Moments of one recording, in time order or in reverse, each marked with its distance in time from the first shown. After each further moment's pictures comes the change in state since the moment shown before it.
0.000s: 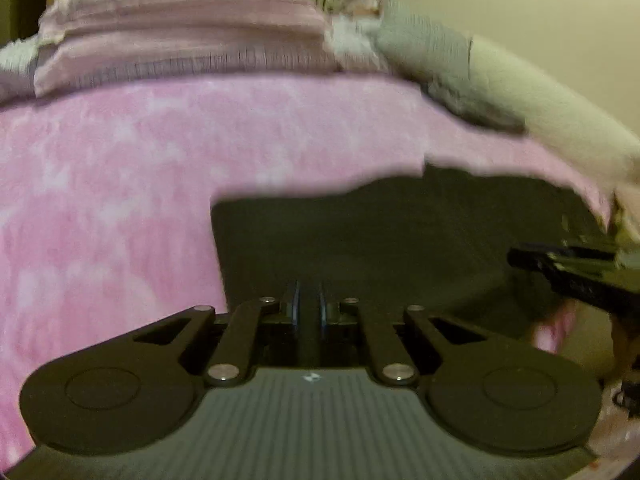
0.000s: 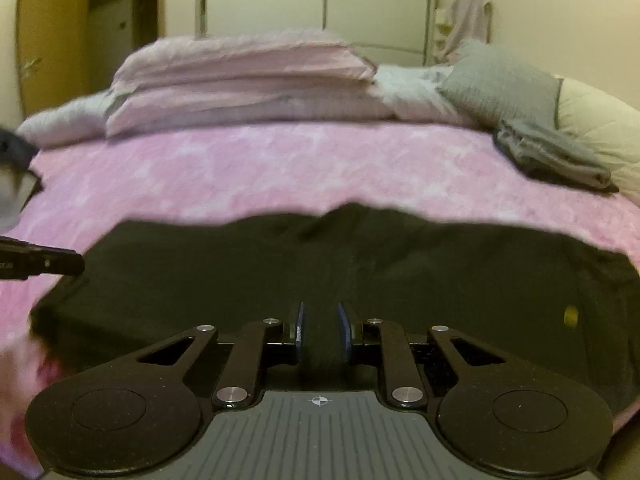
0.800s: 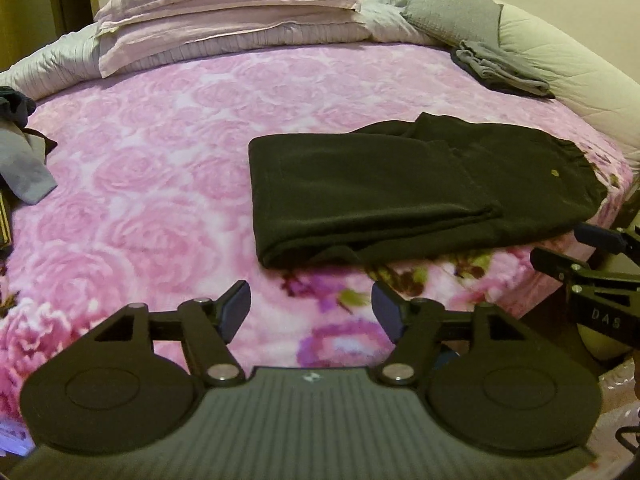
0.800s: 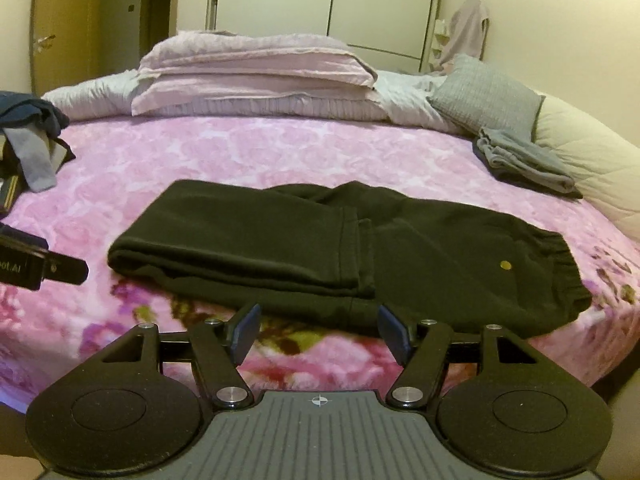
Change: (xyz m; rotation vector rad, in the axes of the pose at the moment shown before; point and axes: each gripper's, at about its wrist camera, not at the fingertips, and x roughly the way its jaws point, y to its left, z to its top) left arm -0.113 -0.063 -0.027 -0.014 0.091 0.176; right arm -0.129 0.044 -0.031 -0.042 -0.059 -0.081
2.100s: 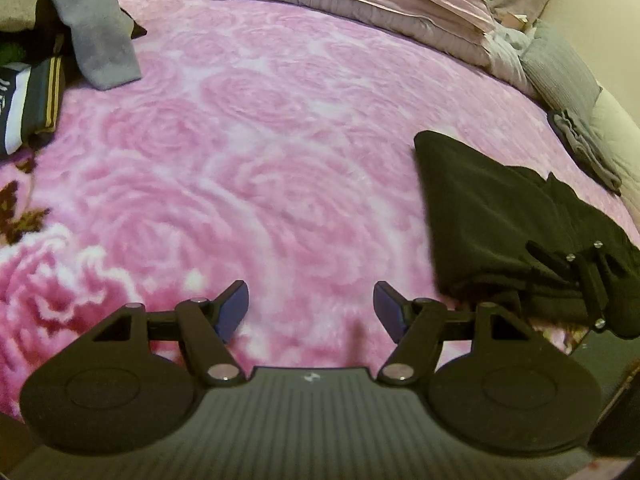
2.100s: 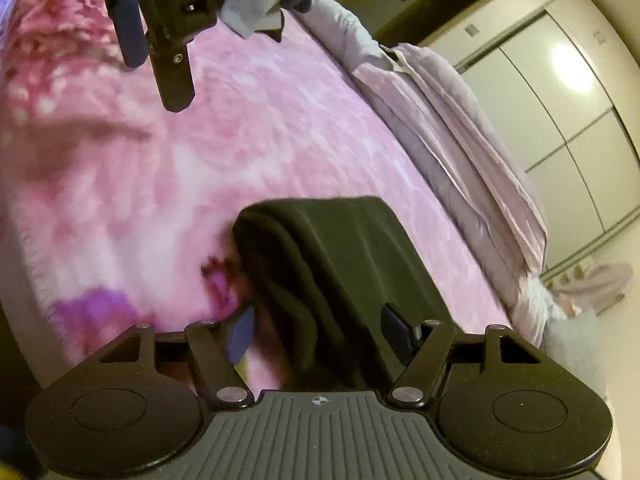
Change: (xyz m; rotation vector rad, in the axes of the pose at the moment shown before) left arm 0.066 0.156 -0.012 -0.367 0.060 0.015; right arm 0.157 0.168 -0.029 -0.945 -0.129 0.108
